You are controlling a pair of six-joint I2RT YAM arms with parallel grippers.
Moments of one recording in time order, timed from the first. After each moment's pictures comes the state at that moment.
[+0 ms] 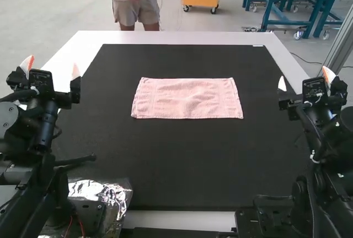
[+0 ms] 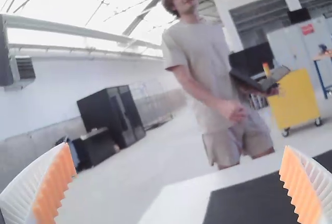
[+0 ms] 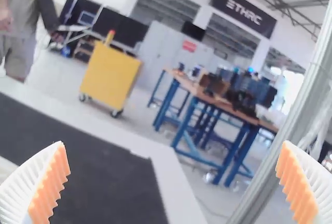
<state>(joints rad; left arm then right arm) 0.08 0.01 0.02 0.41 -0.06 0.40 0.04 0.01 0.03 0.28 0.03 -0.47</state>
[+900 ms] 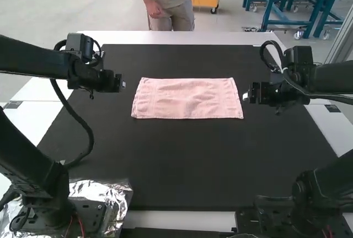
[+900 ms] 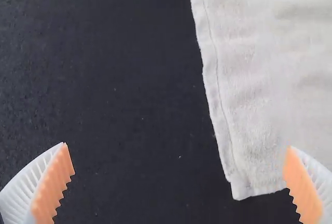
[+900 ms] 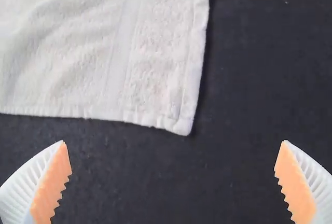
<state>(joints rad) -0.02 1.42 0.80 -0.13 0.10 -0.03 0.04 1.33 0.69 -0.18 -0.26 0.00</state>
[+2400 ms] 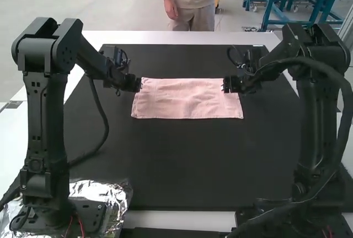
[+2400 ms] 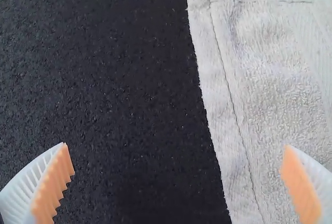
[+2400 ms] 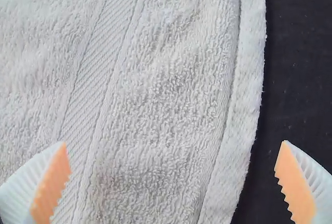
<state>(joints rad) -0.06 2.15 1.27 0.12 0.07 0.07 0.13 2.24 1.39 0.03 -0.17 -0.05</state>
